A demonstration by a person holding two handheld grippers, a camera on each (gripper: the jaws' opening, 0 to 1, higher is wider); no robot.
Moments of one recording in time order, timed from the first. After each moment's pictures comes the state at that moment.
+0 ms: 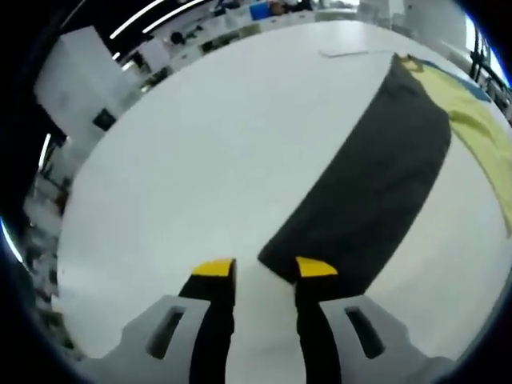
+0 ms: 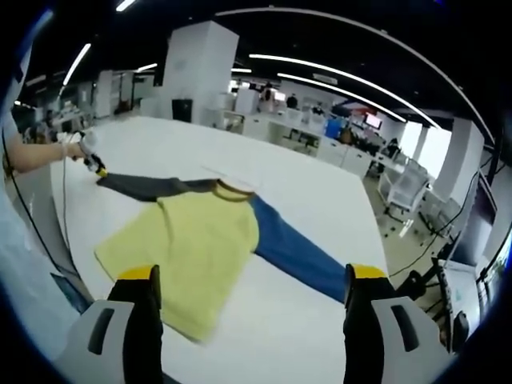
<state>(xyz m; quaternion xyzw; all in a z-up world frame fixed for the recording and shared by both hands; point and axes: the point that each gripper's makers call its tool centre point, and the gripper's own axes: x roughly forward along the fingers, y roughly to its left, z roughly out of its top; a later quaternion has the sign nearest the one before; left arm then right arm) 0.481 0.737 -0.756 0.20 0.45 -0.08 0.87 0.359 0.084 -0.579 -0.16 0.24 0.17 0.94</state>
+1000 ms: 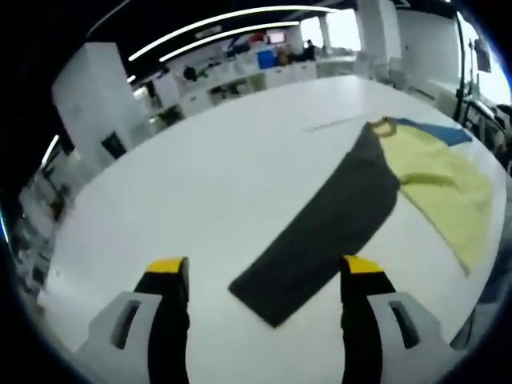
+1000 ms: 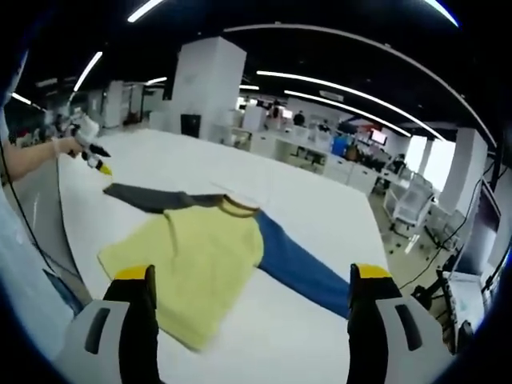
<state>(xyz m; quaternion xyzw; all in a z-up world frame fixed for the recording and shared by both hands) 0.460 0.661 -0.659 0.16 0.33 -0.10 0.93 0.363 0.084 -0.572 -0.16 0.19 0.20 0.95</state>
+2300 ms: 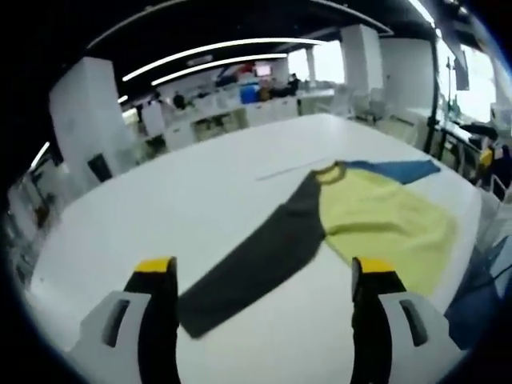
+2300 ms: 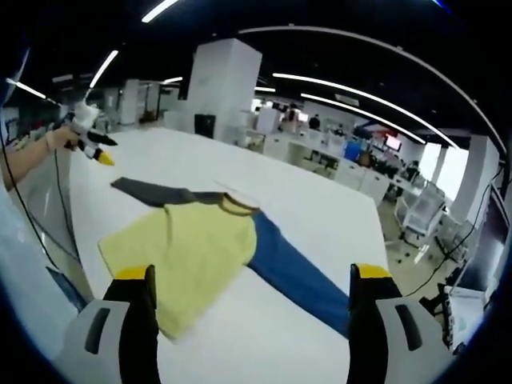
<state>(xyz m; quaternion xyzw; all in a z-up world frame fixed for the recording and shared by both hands) 0.426 0.545 -0.606 0.12 0.26 -0.15 0.95 0.377 0.047 -0.572 -0.16 0.18 0.24 0.94</state>
